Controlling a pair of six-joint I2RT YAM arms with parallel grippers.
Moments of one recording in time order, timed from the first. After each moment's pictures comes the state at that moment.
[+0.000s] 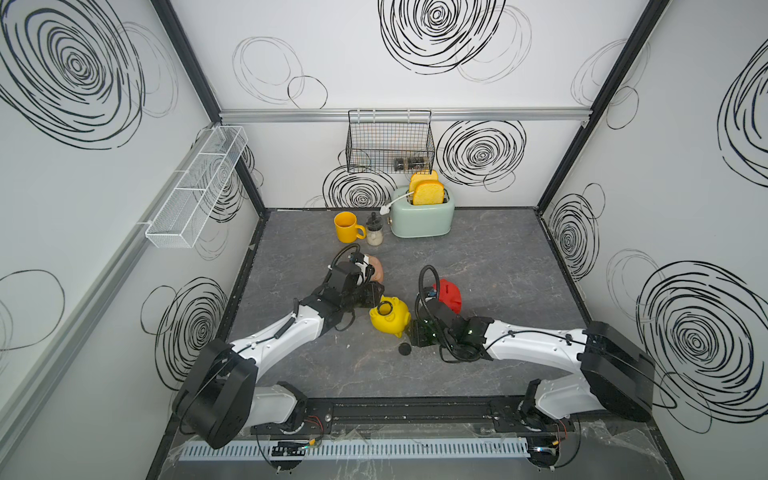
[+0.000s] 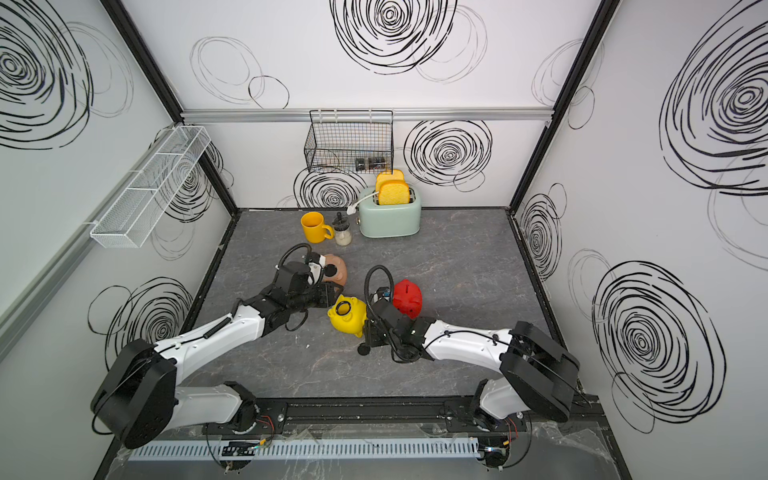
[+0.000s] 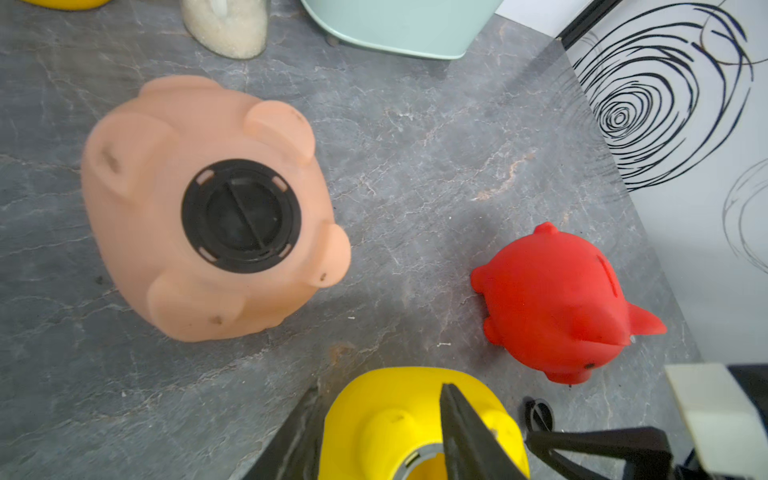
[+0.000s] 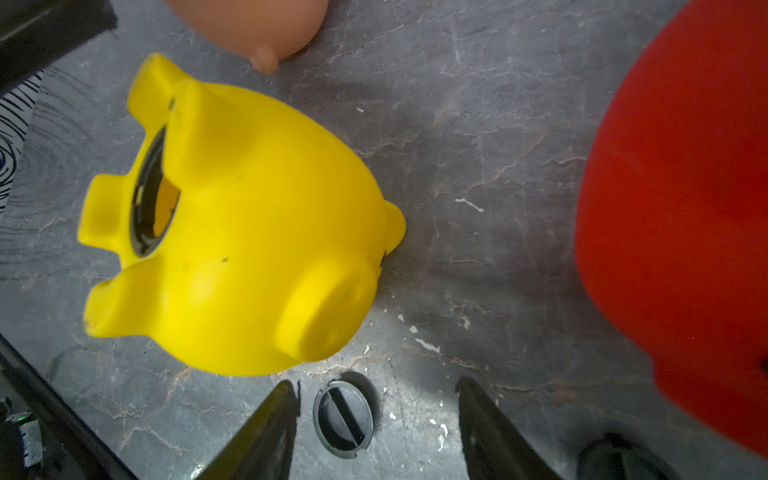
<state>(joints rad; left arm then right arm) -0.49 1.33 0.70 -0.07 0.15 -0.49 1.05 1.42 0.69 -0.15 0.15 0.79</state>
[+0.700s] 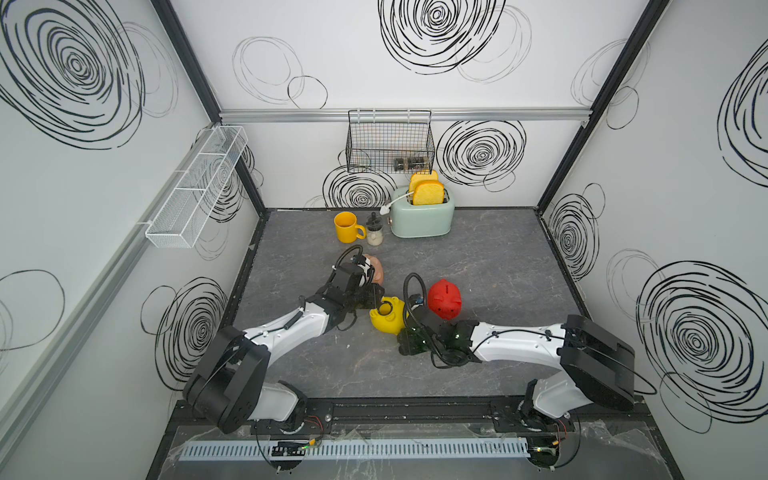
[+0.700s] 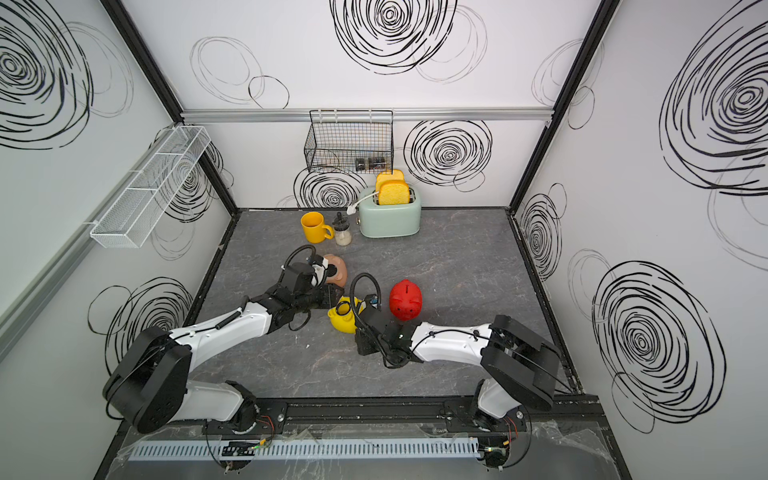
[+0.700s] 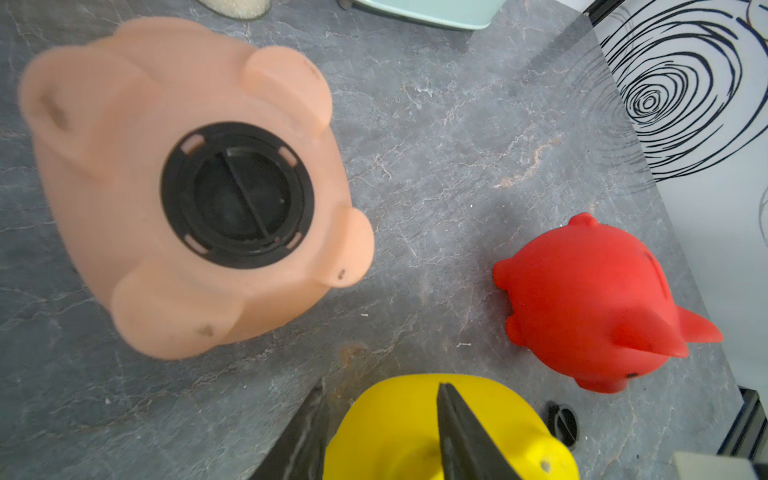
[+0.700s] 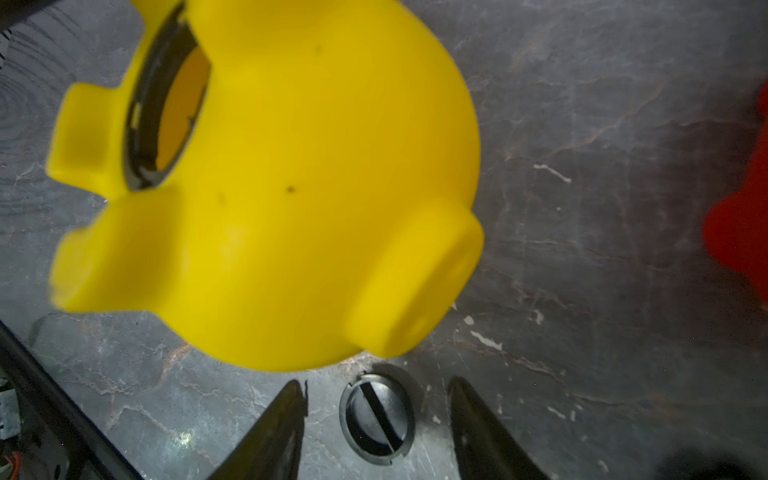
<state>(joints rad) -0.48 1.39 0.69 -0.03 0.17 -0.49 1.10 1.52 0.74 -0.13 0.14 0.78</state>
